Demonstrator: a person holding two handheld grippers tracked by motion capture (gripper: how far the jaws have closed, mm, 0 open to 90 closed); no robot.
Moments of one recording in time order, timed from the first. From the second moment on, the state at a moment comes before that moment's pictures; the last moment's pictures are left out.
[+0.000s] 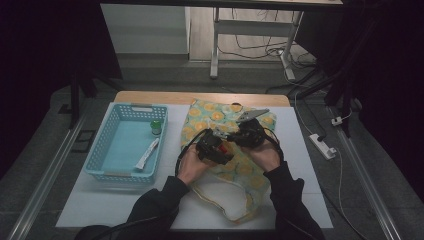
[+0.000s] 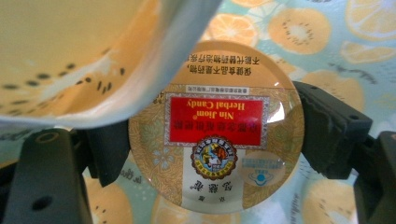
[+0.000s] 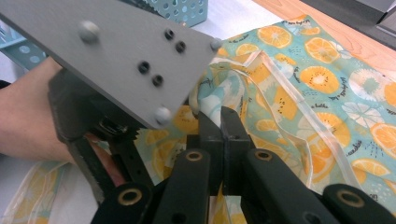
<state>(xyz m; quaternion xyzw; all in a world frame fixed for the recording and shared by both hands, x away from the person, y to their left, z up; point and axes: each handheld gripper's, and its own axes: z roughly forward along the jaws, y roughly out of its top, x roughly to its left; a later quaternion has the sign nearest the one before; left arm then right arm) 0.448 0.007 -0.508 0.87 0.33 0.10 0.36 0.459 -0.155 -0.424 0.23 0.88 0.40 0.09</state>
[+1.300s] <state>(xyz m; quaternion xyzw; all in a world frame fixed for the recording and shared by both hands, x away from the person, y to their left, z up) 0.405 0.029 -0.477 0.87 0.29 0.01 0.41 0.458 -0.155 -0.424 0.21 0.89 0.39 0.10</state>
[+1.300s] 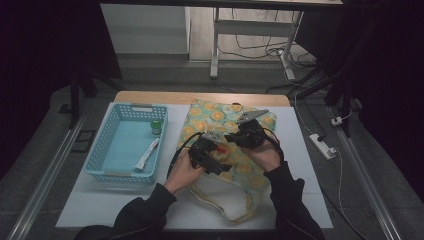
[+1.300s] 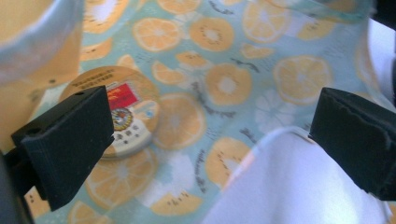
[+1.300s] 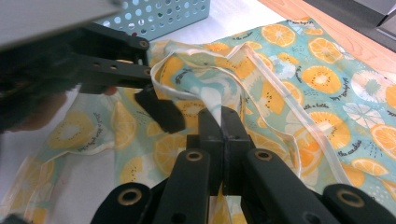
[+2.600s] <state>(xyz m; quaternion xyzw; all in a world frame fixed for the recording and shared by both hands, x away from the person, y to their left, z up) 0.382 0.154 -0.447 0.84 0.36 0.07 0.41 0.457 -0.154 -0.424 0.22 0.89 0.39 0.10</state>
